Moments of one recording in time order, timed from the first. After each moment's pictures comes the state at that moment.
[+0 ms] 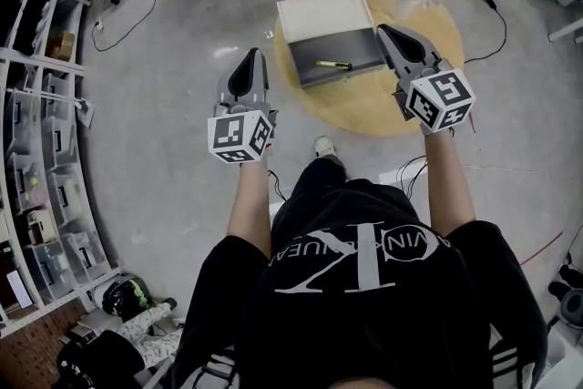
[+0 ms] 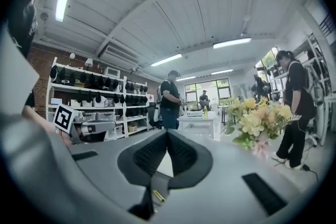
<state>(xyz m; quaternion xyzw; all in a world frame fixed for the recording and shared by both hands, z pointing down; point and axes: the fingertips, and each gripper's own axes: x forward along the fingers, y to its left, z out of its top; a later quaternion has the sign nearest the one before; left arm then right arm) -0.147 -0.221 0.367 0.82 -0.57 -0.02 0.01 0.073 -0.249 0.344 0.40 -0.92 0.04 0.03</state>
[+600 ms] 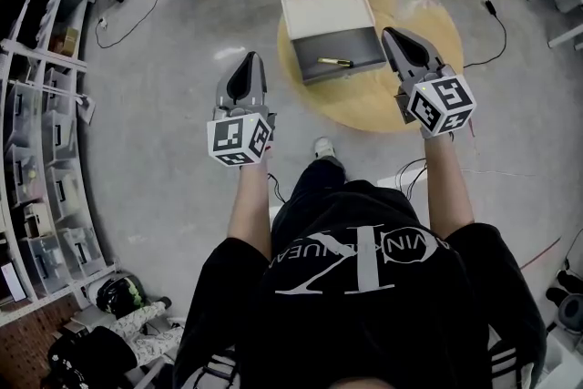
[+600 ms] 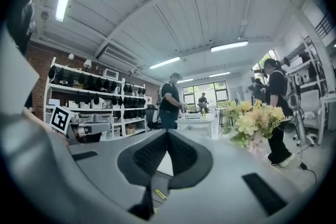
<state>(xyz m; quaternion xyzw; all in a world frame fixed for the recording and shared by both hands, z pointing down) -0.156 -0.200 0.368 0.81 -0.59 -0.02 0.01 0.081 -0.234 0.343 0.41 -0.91 0.03 0.02</state>
